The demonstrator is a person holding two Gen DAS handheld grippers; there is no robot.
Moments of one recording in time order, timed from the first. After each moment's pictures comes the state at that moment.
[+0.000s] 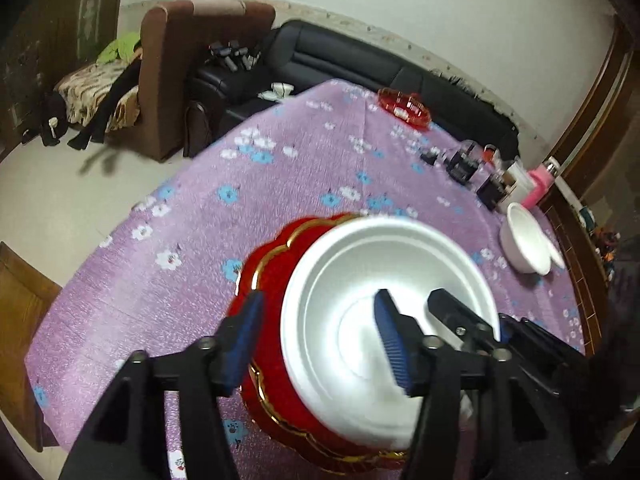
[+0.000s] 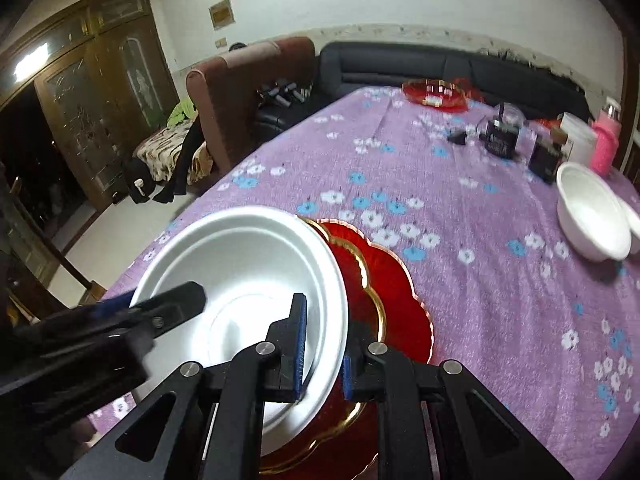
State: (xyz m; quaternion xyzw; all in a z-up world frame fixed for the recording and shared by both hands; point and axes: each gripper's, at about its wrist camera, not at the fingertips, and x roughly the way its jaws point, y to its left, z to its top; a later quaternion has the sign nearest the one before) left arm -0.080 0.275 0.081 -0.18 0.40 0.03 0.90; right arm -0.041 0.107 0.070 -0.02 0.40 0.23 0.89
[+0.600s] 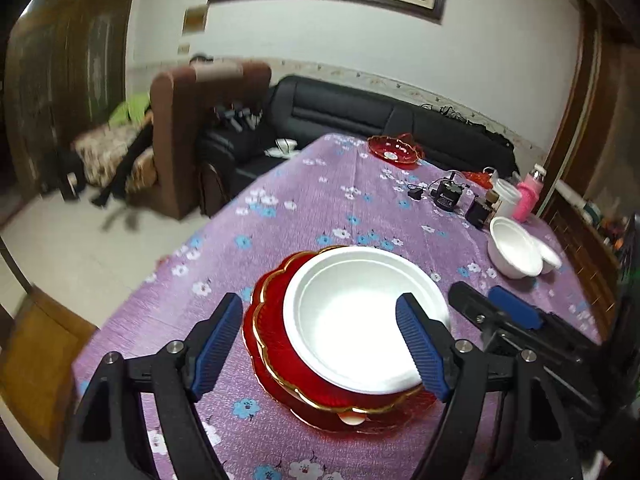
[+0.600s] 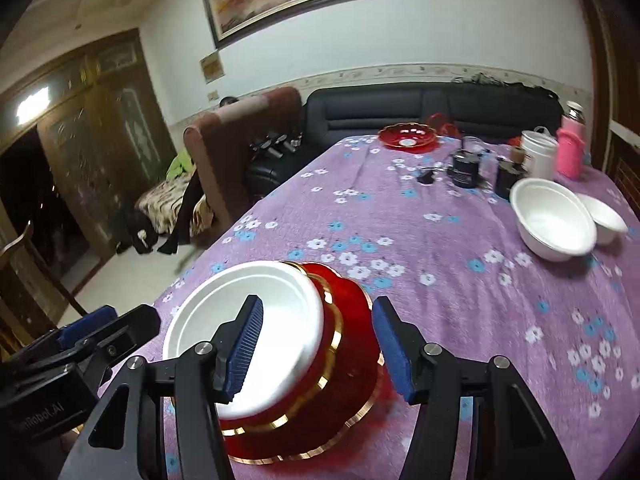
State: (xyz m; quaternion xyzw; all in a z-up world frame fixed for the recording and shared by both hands) left arm -0.135 0.234 0.127 -0.10 0.32 0.07 0.94; right arm -0.079 0.056 0.108 0.05 0.33 0.21 0.92
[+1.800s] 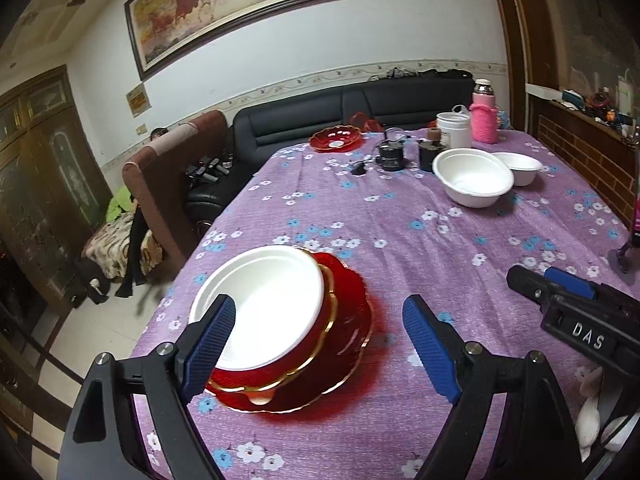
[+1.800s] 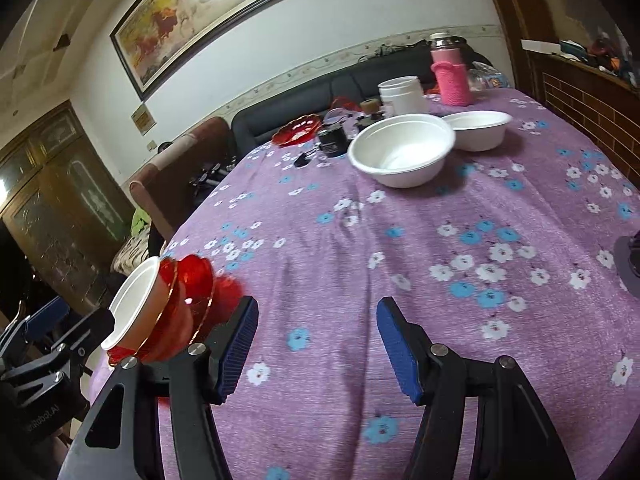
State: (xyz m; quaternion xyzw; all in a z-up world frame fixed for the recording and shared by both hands) left arm -0.140 0.086 0.130 0.09 0.32 0.05 0.94; right arm -0.119 -0.114 0.071 0.17 0.34 0.12 0.92
